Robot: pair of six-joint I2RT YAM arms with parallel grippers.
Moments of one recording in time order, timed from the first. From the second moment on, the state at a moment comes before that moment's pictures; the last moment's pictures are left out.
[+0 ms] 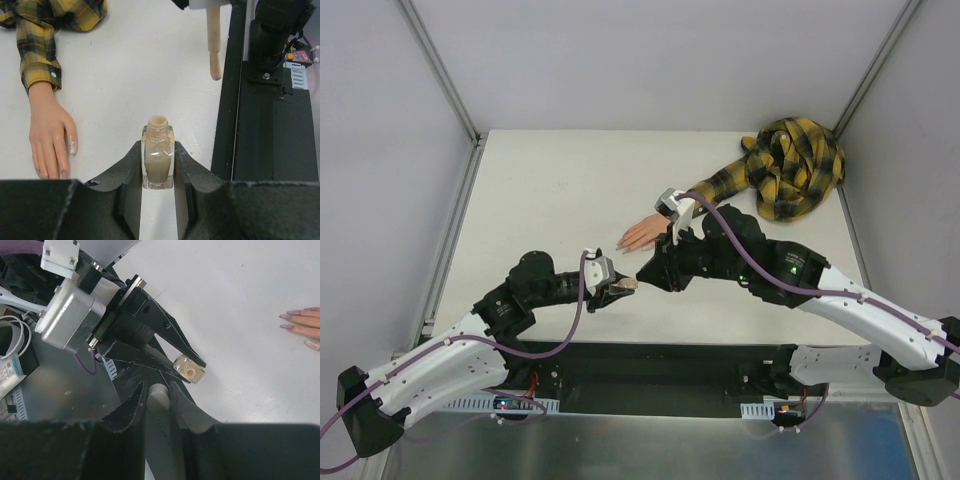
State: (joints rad) left arm -0.84 0.67 0.52 -0.04 0.49 0.16; right arm 1.13 1.12 1.31 -0.62 -0.11 0.36
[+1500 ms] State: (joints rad) left arm -0.84 0.67 0.52 0.01 0.51 0.12; right arm 1.13 1.17 1.28 -0.58 0.01 0.34
